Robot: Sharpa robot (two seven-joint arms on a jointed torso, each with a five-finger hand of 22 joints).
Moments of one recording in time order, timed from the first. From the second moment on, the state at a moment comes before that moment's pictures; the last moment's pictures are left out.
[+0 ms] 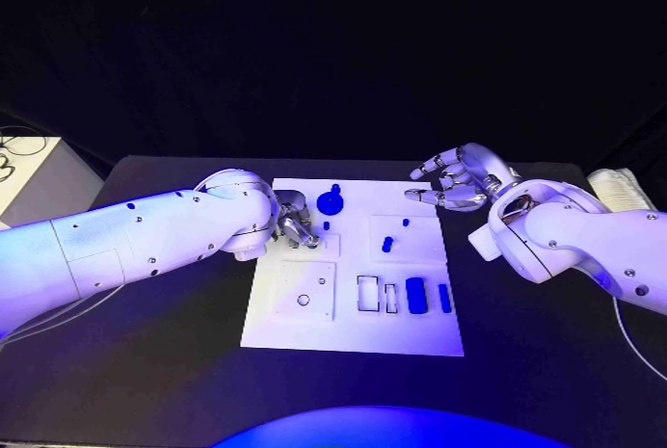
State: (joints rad) left arm 1.26 -0.65 -0.09 1.37 -1.15 0.12 -0.52; left_hand 1.15 -0.28 0.70 0.27 0.41 0.92 0.06 0.71 0.85 1.20 -0.02 0.94 0.65 1.47 -0.06 1.54 1.31 0.11 1.26 0.05 1.41 1.15; right arm 1.30 -0.92 -0.14 1.69 -0.87 -0.59 -0.14; right_hand 1.43 -0.20 0.15 0.28 0.21 0.89 0.16 0.27 0.25 1.41 0.07 1.38 1.31 1.47 -0.01 1.56 1.31 0.01 1.47 0.10 1.55 1.31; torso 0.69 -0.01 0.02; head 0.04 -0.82
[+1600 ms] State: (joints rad) left arm 1.25 -0.64 -0.09 1.36 -1.14 0.10 -0.51; left_hand 1.05 -0.23 0.46 0.29 0.33 0.96 0.04 0.66 0.85 1.22 -0.03 0.95 0.68 1.47 -0.07 1.54 1.31 0.11 1.26 0.04 1.39 1.14; right arm 1.30 -0.92 -0.14 1.68 -0.87 -0.59 -0.14; right_hand 1.43 -0.19 0.14 0.29 0.21 0.89 0.16 0.27 0.24 1.40 0.08 1.37 1.31 1.47 -0.01 1.56 1.31 0.01 1.47 0.10 1.53 1.31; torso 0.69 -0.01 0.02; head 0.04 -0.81
